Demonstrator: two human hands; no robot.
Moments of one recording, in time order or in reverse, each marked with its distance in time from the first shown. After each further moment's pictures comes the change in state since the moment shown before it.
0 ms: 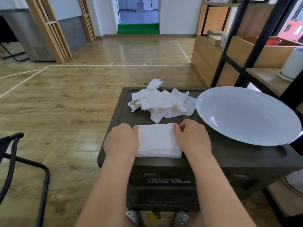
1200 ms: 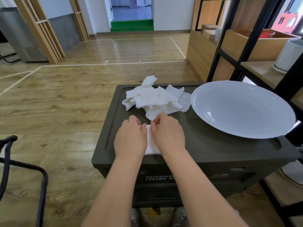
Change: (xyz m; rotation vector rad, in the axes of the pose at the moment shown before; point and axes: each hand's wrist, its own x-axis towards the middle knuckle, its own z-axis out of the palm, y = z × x) left_hand -0.009 0.021 0.020 -0.232 0.113 0.139; right_hand -0.006 -0.034 0.025 0.038 -0.027 -0.116
